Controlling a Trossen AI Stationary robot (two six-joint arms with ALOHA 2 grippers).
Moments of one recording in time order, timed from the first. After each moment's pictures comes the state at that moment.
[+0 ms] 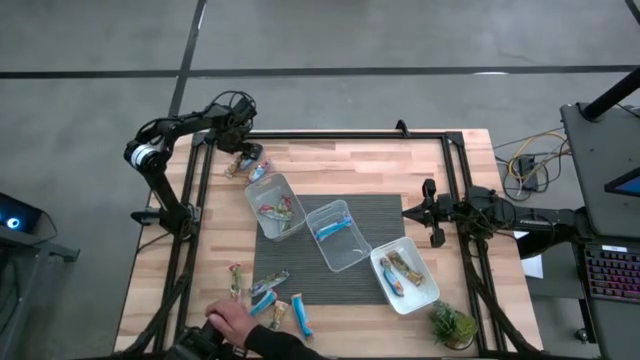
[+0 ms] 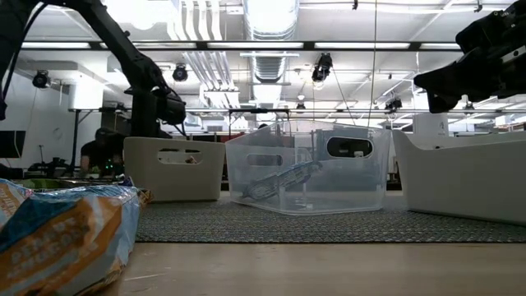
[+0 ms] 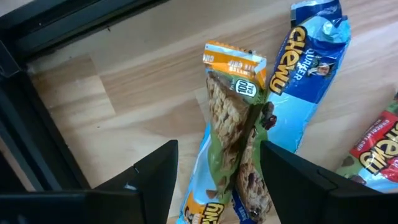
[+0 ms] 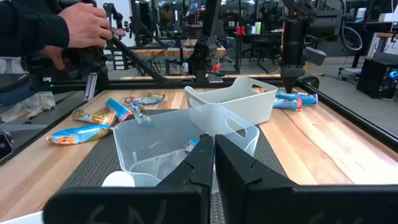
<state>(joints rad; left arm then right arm) 1.03 1.72 1.12 -0.84 -0.12 -0.20 -0.12 0.09 0.01 0.03 -0.16 0.05</state>
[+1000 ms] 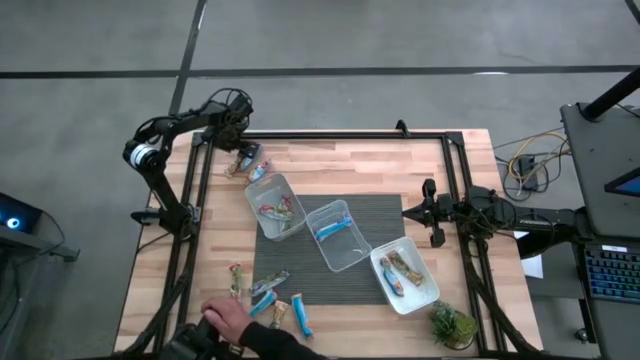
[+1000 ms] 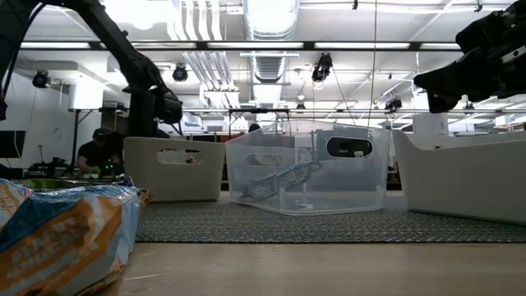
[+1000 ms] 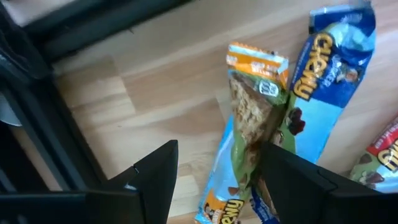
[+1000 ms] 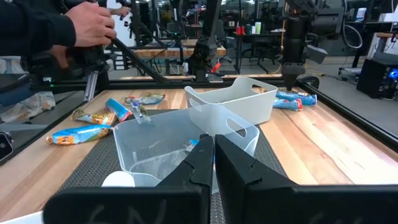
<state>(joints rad) 1.06 1.72 1.14 -0.87 -0.12 -0.16 -0.12 0.09 0.01 0.03 -0.16 0.05</state>
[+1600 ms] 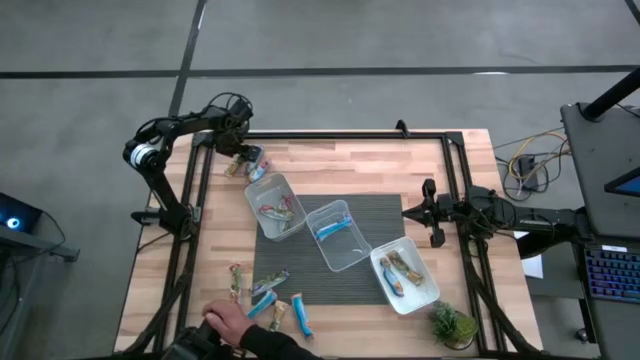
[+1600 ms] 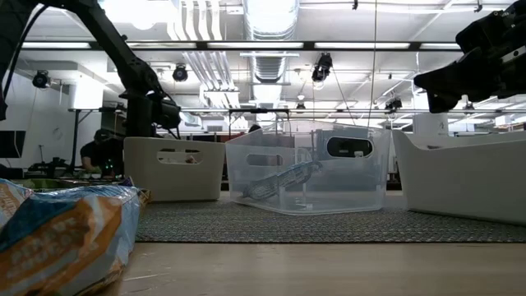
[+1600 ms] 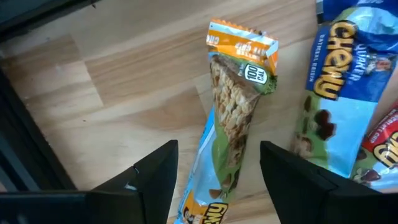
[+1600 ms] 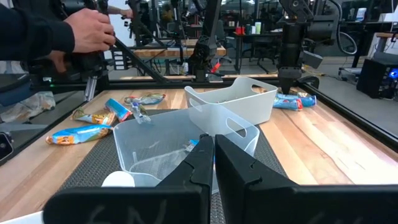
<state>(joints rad) 1.06 1.72 1.08 -0.81 -0.06 -0.18 -0.12 0.09 0.01 0.03 -0.16 0.05</state>
